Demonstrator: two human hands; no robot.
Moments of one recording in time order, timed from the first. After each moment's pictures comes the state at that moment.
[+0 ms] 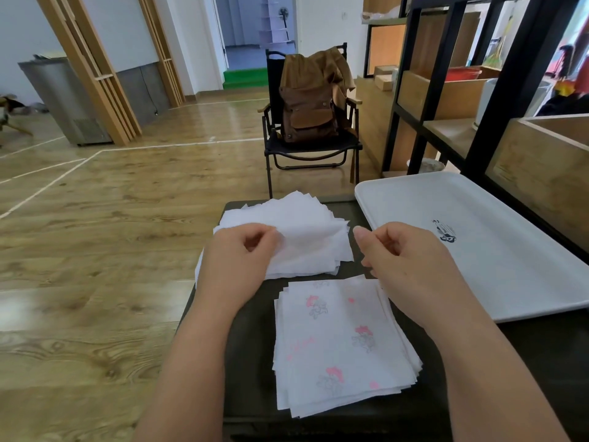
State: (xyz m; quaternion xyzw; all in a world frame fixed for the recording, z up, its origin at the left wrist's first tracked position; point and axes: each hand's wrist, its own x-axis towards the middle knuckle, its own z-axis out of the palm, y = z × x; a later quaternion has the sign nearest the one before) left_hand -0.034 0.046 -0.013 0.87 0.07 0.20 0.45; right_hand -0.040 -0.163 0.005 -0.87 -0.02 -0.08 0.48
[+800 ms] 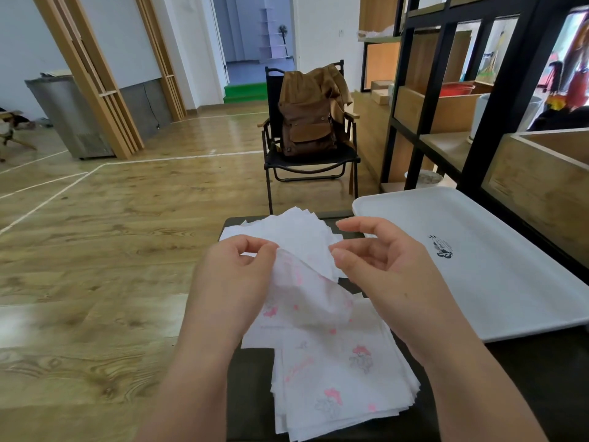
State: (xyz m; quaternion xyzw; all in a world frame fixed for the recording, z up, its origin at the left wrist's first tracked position) left_hand -0.063 0.026 0.026 0.79 0.14 0.14 0.58; right_hand -0.049 -0.151 0.019 -0.72 -0.13 -0.04 0.69
